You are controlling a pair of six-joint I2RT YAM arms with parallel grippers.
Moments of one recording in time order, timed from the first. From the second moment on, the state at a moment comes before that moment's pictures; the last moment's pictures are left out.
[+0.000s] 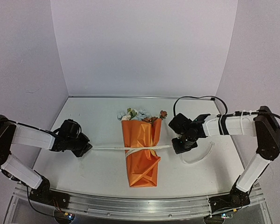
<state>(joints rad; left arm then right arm) -0.49 1.43 0.52 0.05 0.08 -1.29 0.78 1.69 1.07 -0.65 0.27 0.45</state>
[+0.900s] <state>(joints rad) 0.11 1.34 0.44 -0.05 0.53 -1.07 0.39 1.16 0.54 -0.51 0.07 0.77</state>
